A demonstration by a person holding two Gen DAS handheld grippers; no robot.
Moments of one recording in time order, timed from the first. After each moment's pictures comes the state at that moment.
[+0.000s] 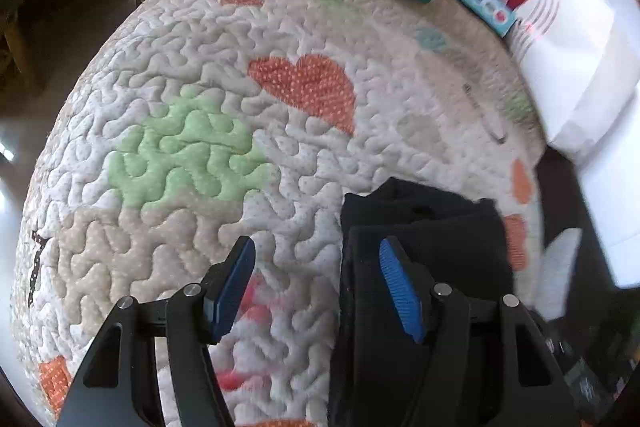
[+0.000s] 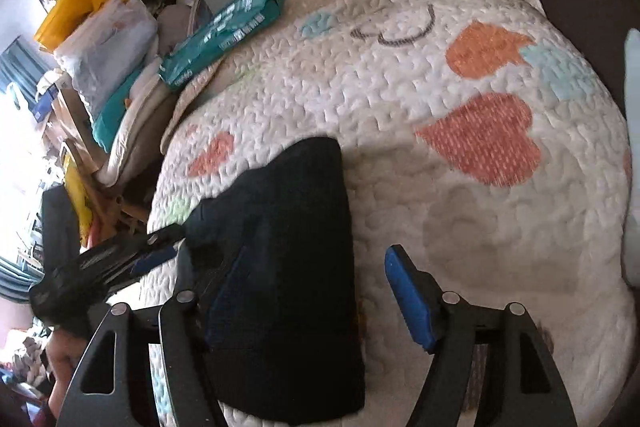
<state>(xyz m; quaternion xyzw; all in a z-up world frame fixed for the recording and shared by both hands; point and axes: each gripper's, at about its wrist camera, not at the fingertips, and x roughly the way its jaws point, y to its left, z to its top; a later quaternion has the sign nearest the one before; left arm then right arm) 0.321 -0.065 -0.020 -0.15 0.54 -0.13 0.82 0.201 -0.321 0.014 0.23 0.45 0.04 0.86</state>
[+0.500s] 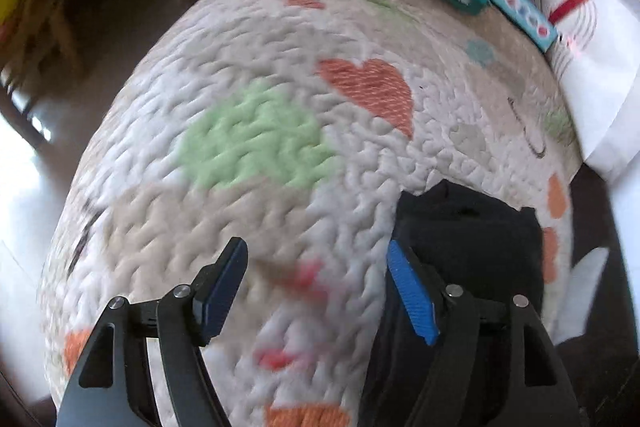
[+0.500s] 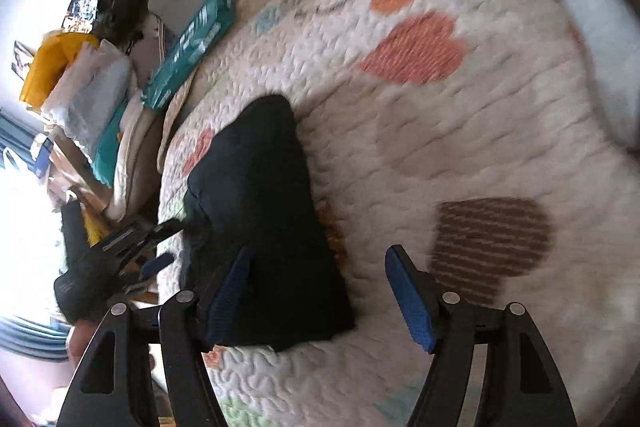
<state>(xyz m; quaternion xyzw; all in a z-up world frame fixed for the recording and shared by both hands) 0.299 -0.028 -0.011 -0.17 0.54 -0.05 0.82 0.138 -0.339 0.000 0.33 0.43 -0.01 0.84</state>
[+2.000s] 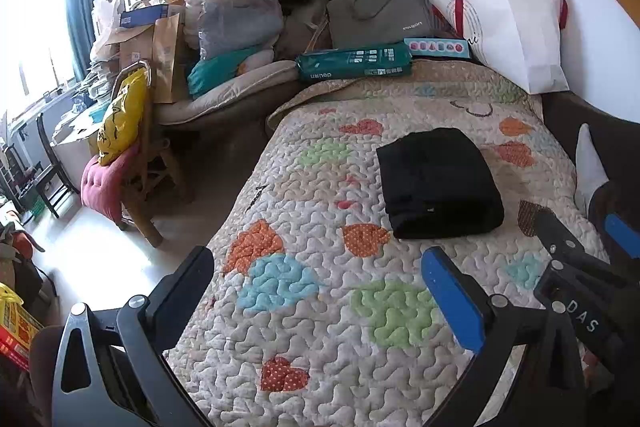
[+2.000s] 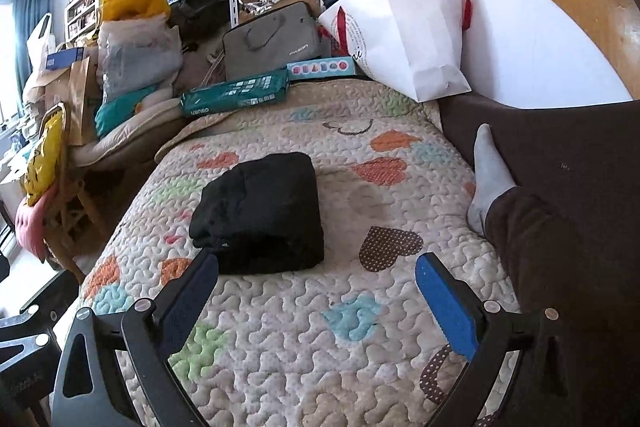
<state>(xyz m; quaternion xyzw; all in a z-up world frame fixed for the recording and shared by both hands) -0.004 -0.063 0.079 0.05 0.32 0.03 0.95 -0.019 -0.228 0.068 0.05 0.27 -0.10 0.96</state>
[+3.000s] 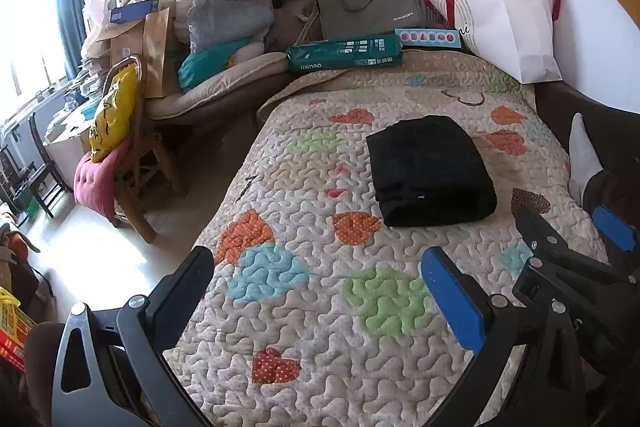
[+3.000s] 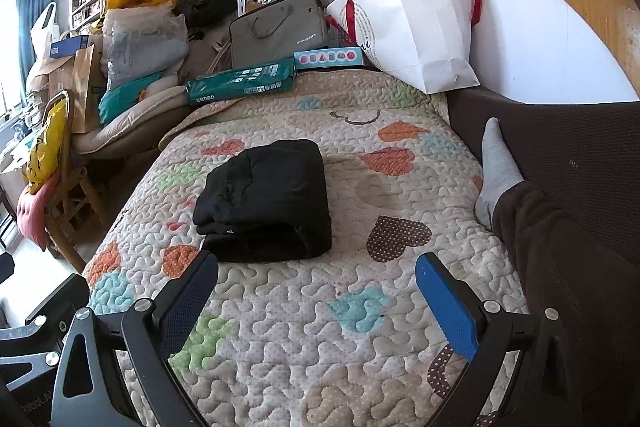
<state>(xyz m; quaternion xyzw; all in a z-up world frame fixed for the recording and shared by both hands) -0.004 -0.066 0.074 0.05 0.33 0.01 0.94 -0.013 -0.224 0.061 0.04 0.29 -0.09 0.95</state>
